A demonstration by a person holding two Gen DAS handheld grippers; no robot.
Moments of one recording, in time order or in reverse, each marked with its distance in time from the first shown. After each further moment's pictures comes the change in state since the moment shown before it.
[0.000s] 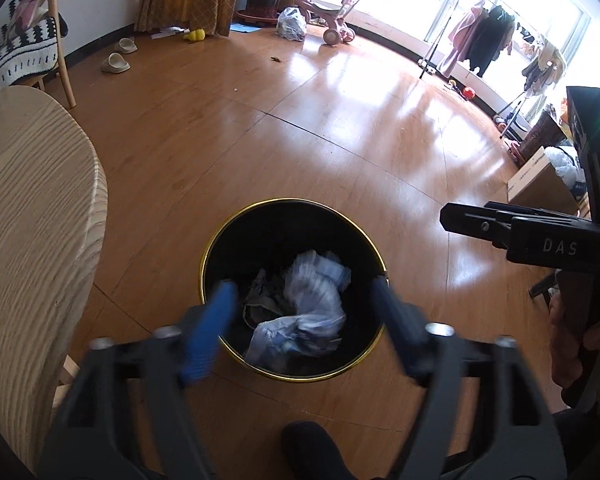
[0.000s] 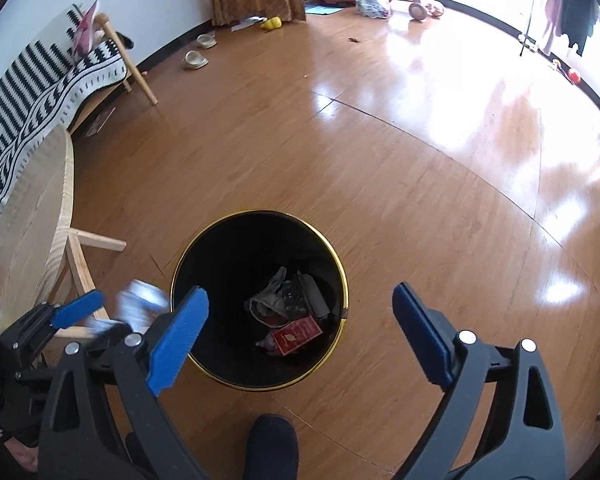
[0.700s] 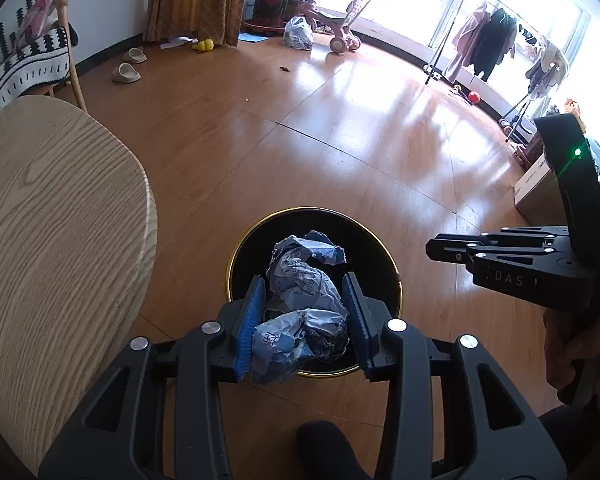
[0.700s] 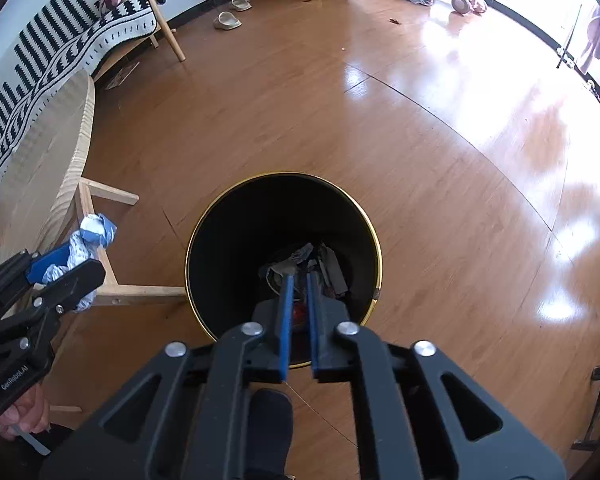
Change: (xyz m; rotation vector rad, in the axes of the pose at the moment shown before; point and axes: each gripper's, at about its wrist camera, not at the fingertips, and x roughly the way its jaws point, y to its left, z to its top) left arm -0.022 0.000 -0.003 0.007 -0.022 0.034; right arm 0.017 0.030 -0.009 -0.126 0.104 0.045
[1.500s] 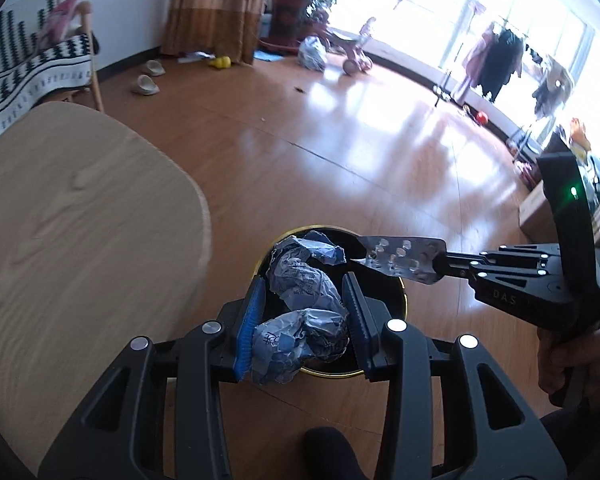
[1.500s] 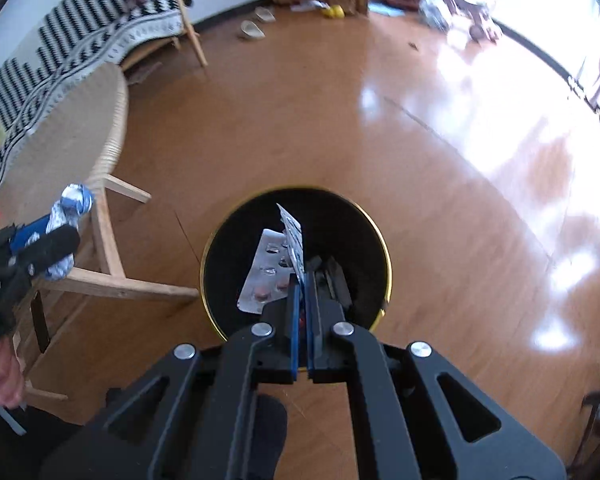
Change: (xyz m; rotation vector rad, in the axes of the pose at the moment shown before) left arm -0.036 0.011 -0.008 -0.026 -0.064 0.027; right arm -0.006 -0.001 -0.016 -0.076 -0.021 0.003
